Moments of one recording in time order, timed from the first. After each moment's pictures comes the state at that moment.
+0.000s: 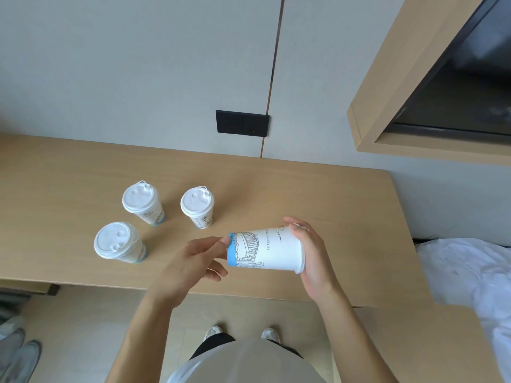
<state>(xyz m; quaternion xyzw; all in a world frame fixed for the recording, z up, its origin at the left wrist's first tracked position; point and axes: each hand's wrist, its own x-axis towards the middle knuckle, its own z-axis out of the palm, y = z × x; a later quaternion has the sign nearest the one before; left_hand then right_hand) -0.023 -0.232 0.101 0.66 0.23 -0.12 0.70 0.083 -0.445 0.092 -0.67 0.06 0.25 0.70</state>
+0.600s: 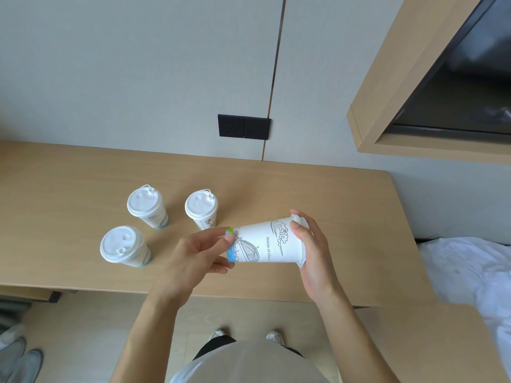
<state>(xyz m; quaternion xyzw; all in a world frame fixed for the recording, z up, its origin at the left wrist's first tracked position) -0.024 -0.231 0.112 0.64 0.26 -0.03 0.73 0.069 -0.430 0.109 -0.64 0.03 0.21 0.74</state>
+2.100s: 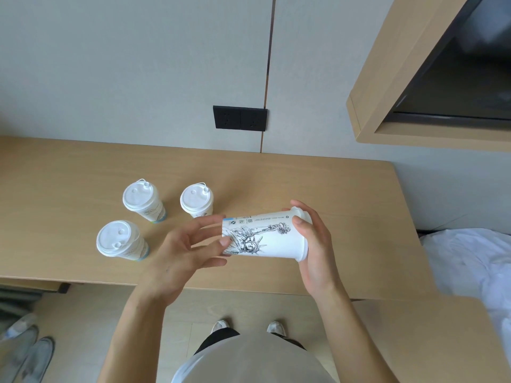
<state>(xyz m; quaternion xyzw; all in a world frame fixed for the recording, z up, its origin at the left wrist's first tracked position) -0.028 -0.235 0.123 0.61 0.23 -0.01 0.76 0.076 -0.447 0.109 -0.61 0.02 0.19 0.77</state>
